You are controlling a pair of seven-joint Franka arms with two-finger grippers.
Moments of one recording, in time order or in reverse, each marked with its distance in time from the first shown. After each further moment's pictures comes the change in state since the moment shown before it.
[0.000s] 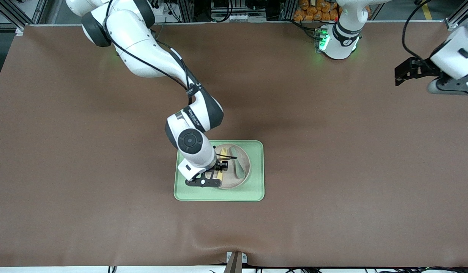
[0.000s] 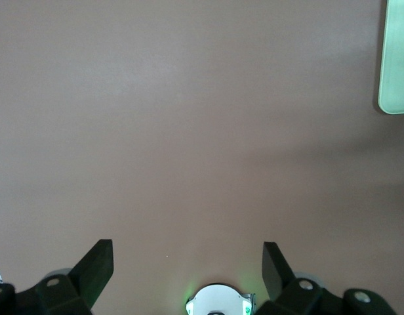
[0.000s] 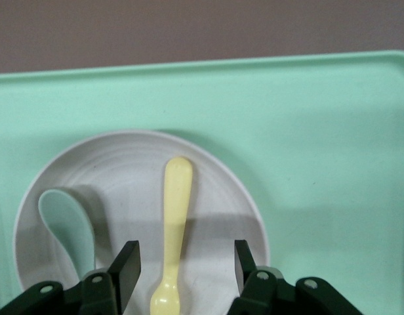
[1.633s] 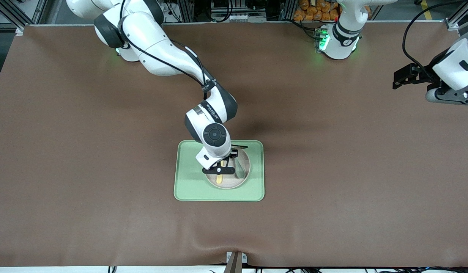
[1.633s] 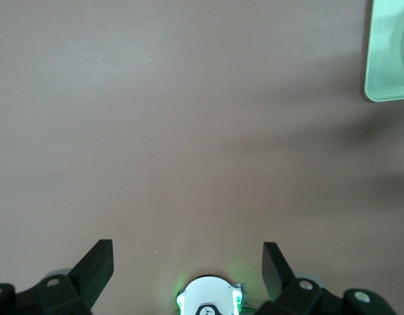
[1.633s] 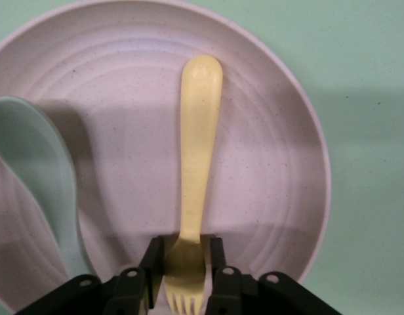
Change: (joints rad) left arm -0.148 0.048 0.132 0.014 -0.027 -0.023 0.008; right arm 0.070 0.041 -0.001 -0.019 -0.029 -0.050 0.061
